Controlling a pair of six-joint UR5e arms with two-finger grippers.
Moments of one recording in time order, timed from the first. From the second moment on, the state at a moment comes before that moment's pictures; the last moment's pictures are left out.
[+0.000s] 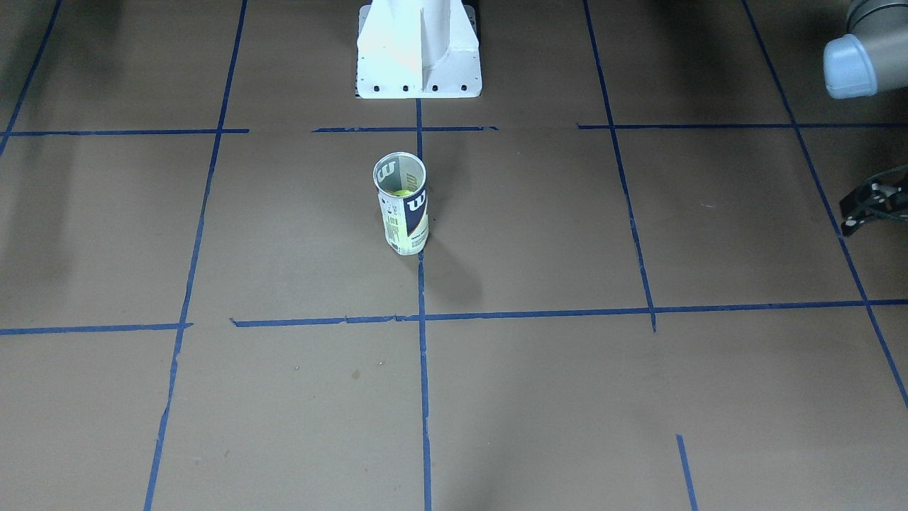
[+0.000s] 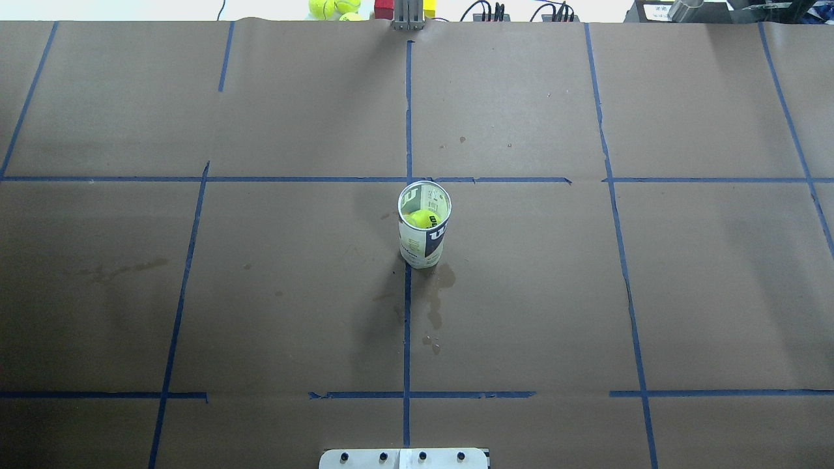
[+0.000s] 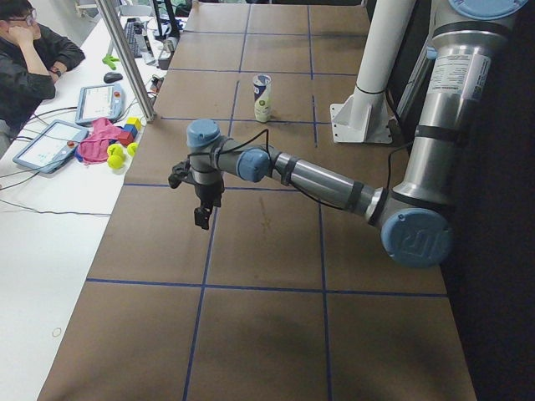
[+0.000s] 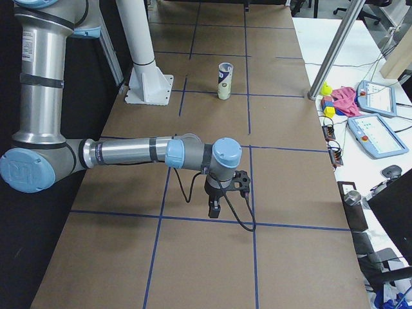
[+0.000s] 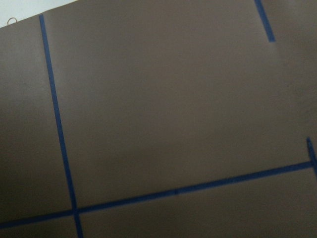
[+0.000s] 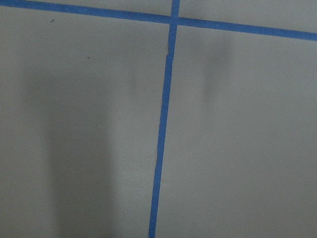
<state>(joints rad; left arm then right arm) -1.33 -1.69 -1.72 -1.53 -2.19 -0.13 1.51 -1.70 1.80 -1.77 2.28 -0.11</state>
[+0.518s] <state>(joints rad) -1.52 -1.57 -1.66 -1.48 -2.32 0.06 1.51 -1.70 1.80 -1.77 2.29 -0.11</state>
